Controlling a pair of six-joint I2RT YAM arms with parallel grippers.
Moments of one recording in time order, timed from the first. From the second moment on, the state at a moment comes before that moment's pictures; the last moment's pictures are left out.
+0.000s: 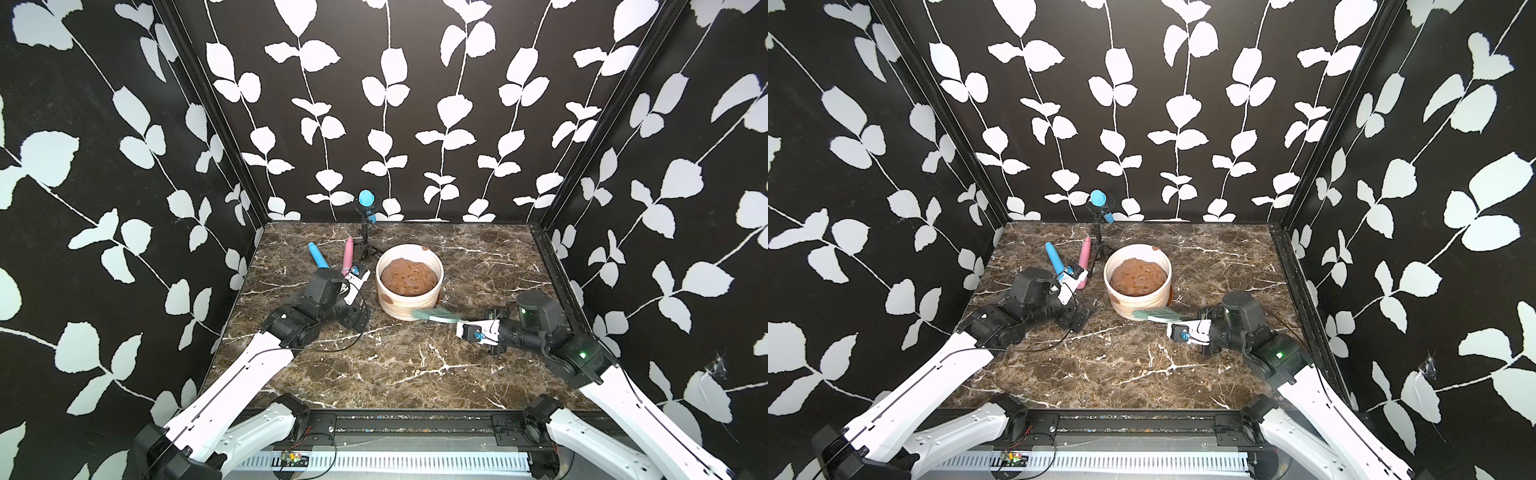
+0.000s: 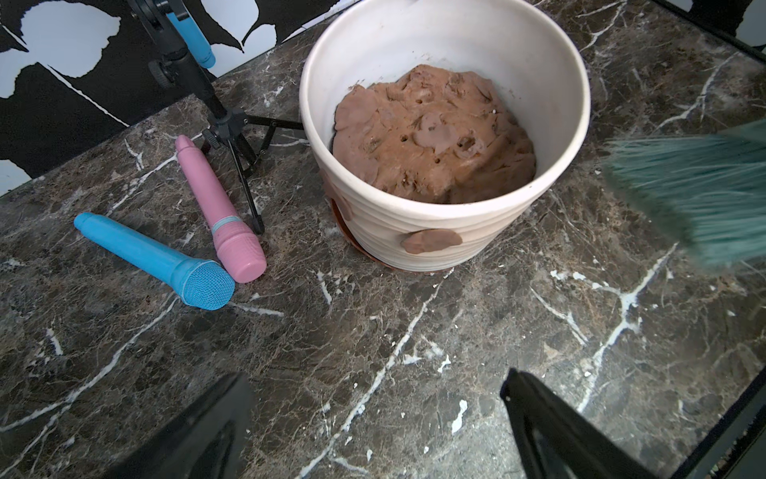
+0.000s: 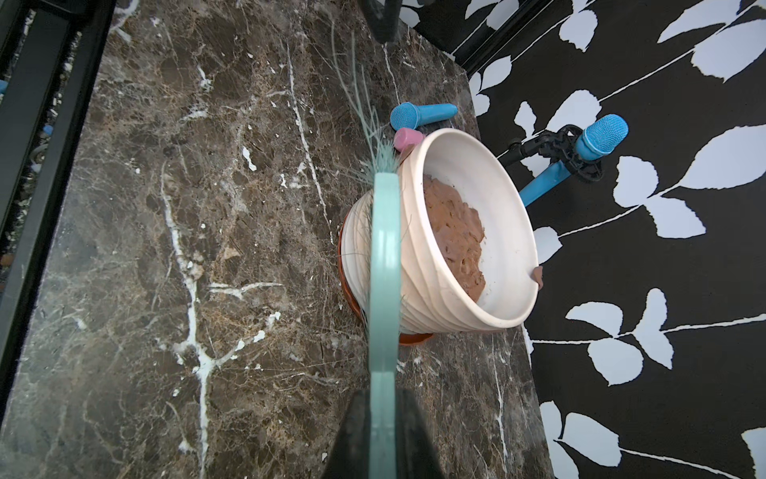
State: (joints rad) left arm -0.59 0.98 0.94 -0.67 0.04 0.11; right arm 0.60 0.76 0.82 -0.66 -0.35 -0.98
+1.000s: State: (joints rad) left arm -0.57 1.18 1.17 -0.59 0.51 0.42; right arm 0.63 1.07 1.55 -1.09 0.13 0.11
